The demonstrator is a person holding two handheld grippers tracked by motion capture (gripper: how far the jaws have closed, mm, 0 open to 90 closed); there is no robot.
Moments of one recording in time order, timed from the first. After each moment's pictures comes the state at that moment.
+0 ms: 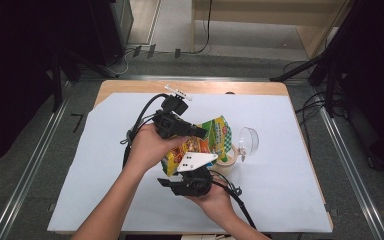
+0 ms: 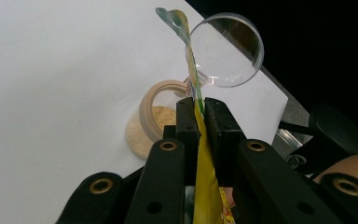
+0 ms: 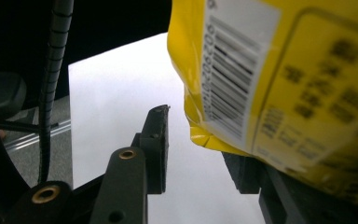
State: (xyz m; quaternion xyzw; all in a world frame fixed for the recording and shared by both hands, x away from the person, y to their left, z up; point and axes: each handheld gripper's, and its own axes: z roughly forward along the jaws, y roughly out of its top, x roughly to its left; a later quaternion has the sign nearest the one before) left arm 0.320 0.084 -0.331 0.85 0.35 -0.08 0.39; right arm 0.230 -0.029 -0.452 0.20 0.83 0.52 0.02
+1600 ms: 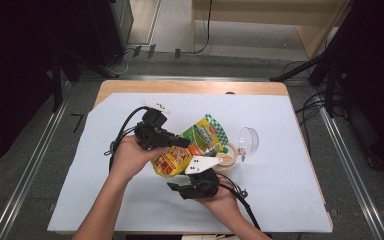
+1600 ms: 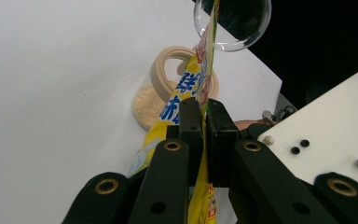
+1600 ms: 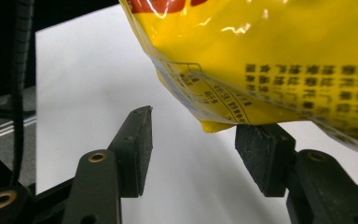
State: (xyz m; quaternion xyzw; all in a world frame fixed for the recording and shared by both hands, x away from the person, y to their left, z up) left arm 0.310 0.131 -0.364 0.84 0.33 -0.10 0.41; right arm 0.236 -0.047 -0.482 0.22 0.84 0.49 0.03
